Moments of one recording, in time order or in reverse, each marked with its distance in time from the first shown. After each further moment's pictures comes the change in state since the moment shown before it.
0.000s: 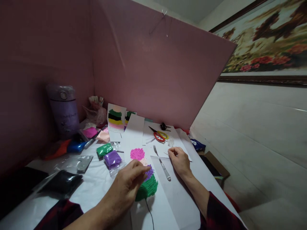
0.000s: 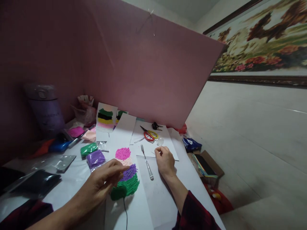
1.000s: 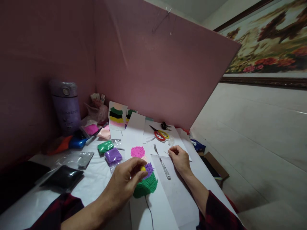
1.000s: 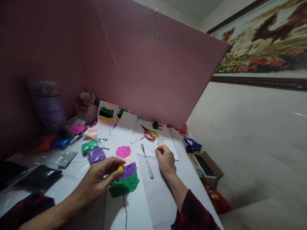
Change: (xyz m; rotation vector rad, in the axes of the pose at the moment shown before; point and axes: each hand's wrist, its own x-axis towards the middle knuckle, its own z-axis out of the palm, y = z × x) left_hand 0.002 0.001 0.000 -0.089 0.093 -0.174; right_hand 0.004 0.011 0.003 0.045 -0.032 0.049
